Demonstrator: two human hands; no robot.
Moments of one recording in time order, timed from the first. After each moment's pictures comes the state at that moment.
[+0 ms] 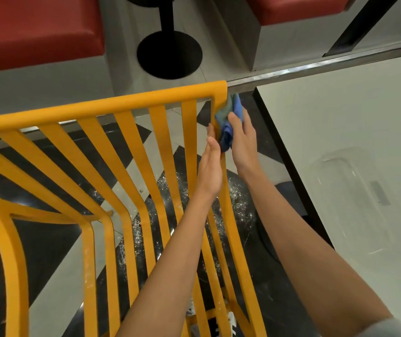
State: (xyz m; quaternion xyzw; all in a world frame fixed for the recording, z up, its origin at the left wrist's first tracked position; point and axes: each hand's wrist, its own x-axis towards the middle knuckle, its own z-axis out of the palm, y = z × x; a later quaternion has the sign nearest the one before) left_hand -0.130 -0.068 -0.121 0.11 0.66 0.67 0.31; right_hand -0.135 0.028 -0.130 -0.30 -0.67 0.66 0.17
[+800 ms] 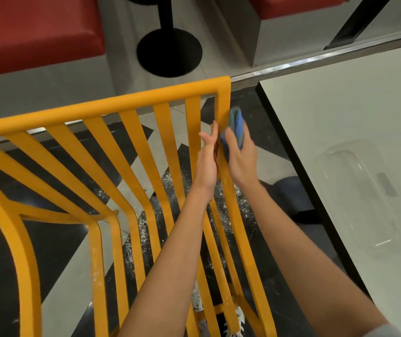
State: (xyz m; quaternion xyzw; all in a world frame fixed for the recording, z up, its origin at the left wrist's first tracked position) left_hand -0.140 -0.082 -0.130 0.09 0.59 0.72 0.36; right_hand -0.111 -0.001 -0.145 -0.31 -0.70 0.61 0.21
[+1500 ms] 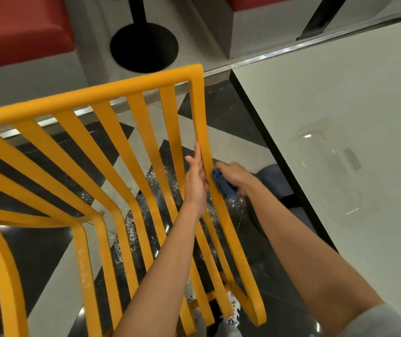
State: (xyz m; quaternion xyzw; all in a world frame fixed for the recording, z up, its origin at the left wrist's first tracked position) left_hand -0.092 -0.093 -0.166 -0.01 0.56 0.72 0.42; right_hand -0.057 0.018 -0.164 -0.47 -0.68 0.54 -0.15
